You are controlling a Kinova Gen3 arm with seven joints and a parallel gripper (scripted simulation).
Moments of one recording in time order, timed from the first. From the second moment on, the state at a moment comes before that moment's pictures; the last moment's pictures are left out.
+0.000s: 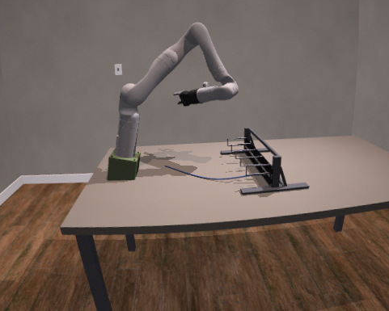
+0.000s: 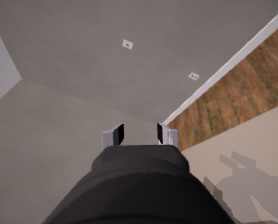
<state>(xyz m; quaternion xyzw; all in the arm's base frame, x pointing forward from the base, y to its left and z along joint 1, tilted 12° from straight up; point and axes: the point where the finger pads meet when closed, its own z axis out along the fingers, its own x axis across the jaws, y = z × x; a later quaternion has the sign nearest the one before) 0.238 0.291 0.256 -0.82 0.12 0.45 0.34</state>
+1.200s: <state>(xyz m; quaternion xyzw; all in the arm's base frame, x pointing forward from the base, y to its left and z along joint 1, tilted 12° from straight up) 0.235 0.271 0.232 -0.85 0.11 0.41 0.32</state>
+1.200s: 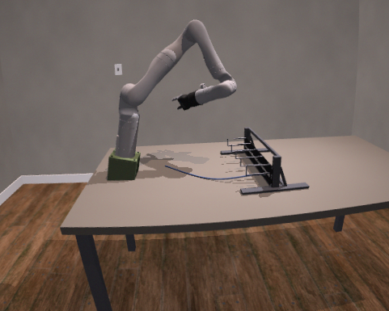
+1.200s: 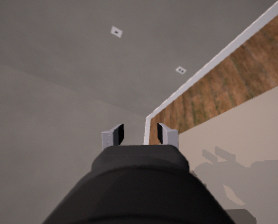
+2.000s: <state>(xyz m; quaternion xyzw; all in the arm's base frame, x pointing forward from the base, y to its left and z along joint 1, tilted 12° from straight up) 0.235 0.096 0.131 -0.98 -0.05 0.14 0.14</state>
